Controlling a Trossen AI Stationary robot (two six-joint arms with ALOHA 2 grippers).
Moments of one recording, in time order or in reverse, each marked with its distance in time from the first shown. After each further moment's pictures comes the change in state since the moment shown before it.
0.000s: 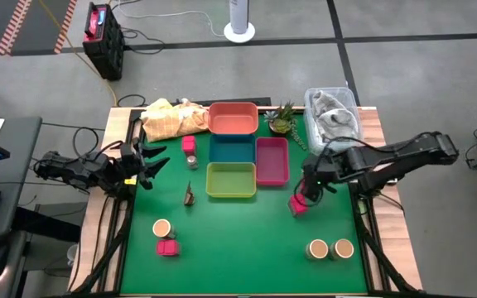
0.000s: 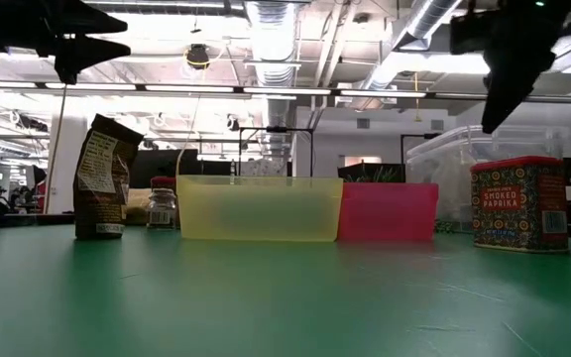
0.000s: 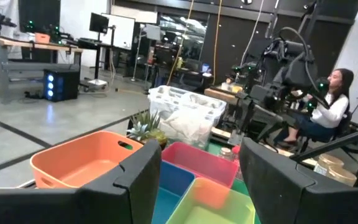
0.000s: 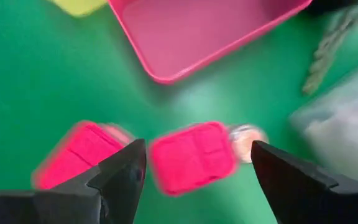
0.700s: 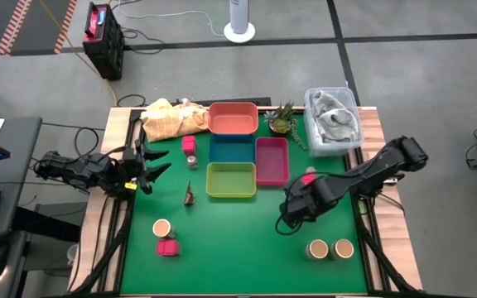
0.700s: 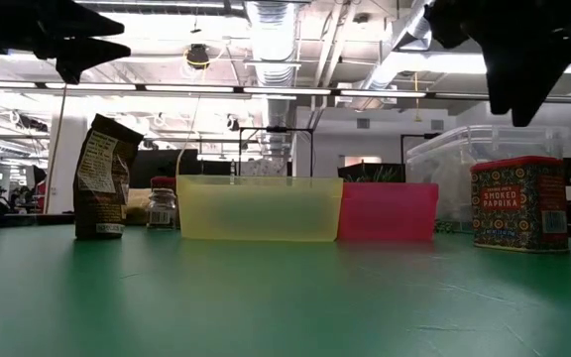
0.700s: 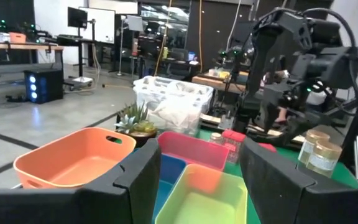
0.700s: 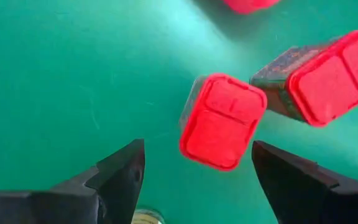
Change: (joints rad) left arm 0.000 0.000 0.000 -0.049 0.074 0.049; right arm 0.245 0.425 0.316 -0.136 -0.136 0.535
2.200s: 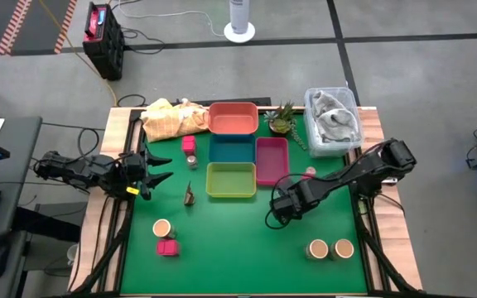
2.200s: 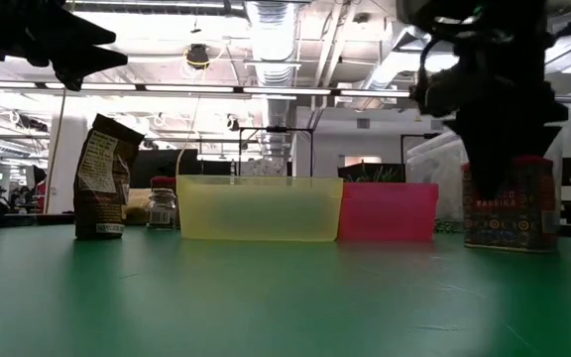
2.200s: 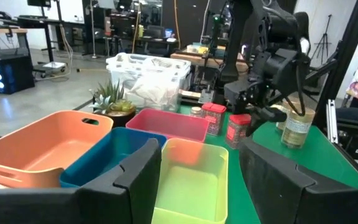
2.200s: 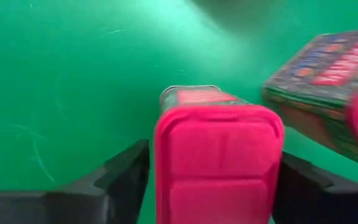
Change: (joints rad) left arm 0.000 0.000 0.000 -0.102 0.114 -0.013; right arm -0.089 0.115 -0.162 0.220 -0.056 0.001
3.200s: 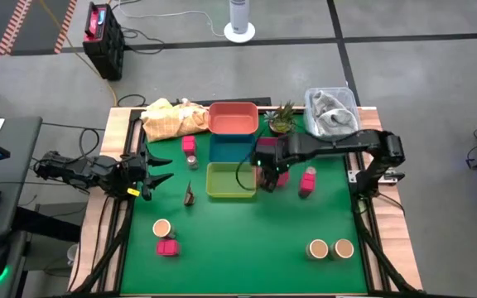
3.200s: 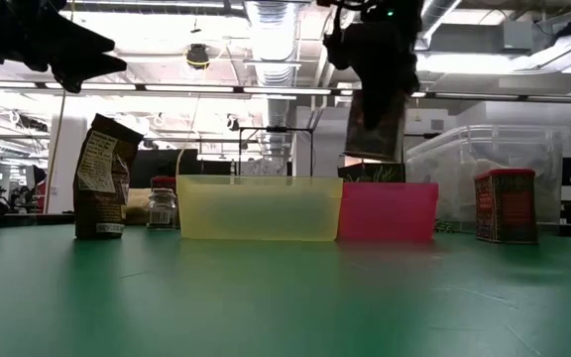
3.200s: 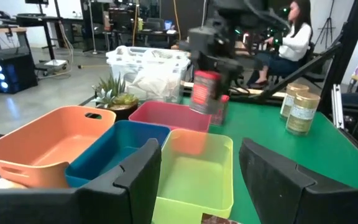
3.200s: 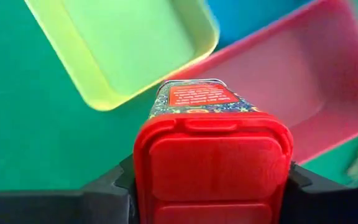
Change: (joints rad) left arm 0.000 0.000 0.000 -0.041 -0.001 0.026; right arm -0.346 0.046 0.412 -0.116 0.015 -0.794
